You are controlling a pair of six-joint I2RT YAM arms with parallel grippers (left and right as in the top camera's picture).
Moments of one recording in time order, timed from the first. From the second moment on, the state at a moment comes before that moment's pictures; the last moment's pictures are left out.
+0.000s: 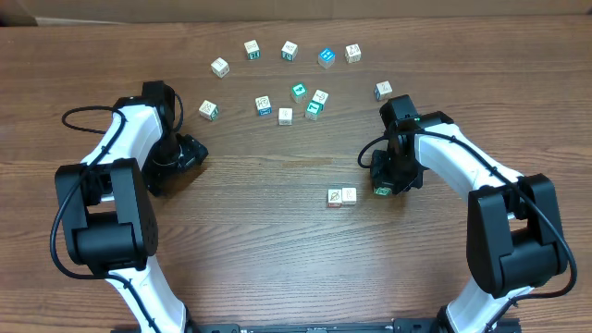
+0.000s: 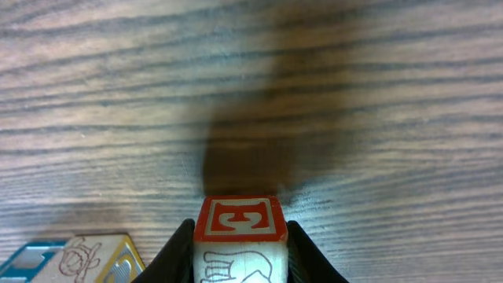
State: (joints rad) left arm 0.08 2.03 1.39 -1.01 -0.06 -0.75; right arm 0.25 1.87 1.19 -0.89 -0.09 0.41
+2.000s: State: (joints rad) left arm 0.08 2.03 1.39 -1.01 -0.06 -0.75; right arm 0.25 1.87 1.19 -0.94 -0.10 0.41
